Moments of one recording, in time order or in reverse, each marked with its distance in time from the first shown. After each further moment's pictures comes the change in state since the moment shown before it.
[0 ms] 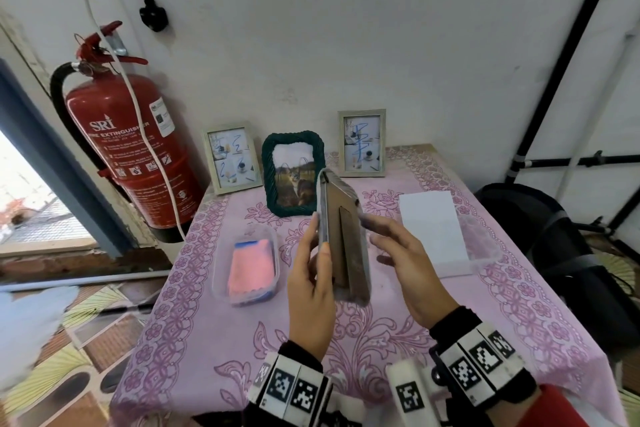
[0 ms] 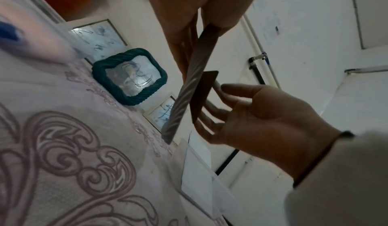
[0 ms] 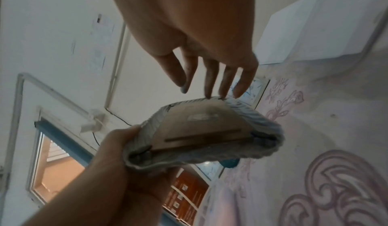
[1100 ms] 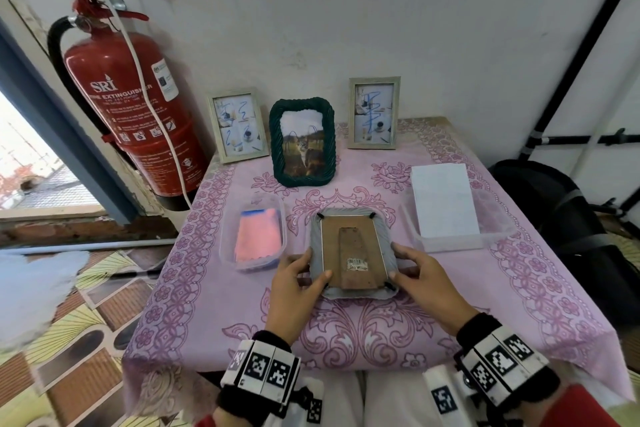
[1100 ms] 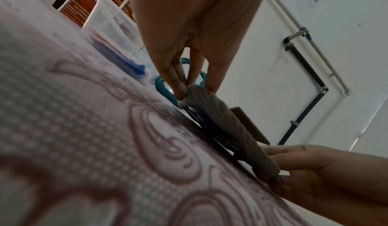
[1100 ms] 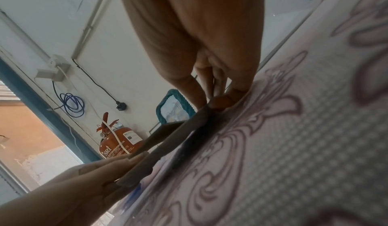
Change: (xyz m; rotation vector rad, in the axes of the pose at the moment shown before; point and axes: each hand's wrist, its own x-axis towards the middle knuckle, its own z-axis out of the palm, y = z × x) left_hand -0.018 -0.064 -0.060 0.503 -0.103 -0.354; right_hand -0.026 0.068 -0.032 -0.373 -0.015 0.239
